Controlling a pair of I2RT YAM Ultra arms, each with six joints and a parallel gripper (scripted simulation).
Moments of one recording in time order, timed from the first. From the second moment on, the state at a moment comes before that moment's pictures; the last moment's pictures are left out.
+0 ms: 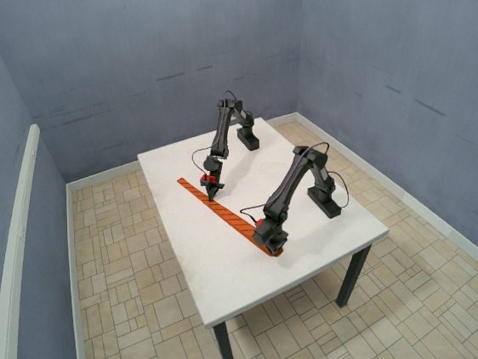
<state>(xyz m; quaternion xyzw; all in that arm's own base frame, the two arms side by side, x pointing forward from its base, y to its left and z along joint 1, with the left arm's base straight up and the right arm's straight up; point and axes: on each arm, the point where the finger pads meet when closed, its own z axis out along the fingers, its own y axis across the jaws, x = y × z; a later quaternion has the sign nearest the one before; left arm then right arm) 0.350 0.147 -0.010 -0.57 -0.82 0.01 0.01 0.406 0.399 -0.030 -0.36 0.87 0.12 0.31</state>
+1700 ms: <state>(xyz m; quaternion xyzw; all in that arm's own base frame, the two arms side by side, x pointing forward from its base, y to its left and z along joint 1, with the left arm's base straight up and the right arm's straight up) 0.345 0.145 0.031 -0.57 -0.82 0.02 0.02 0.406 0.399 -0.030 -0.36 0.87 0.12 0.31</state>
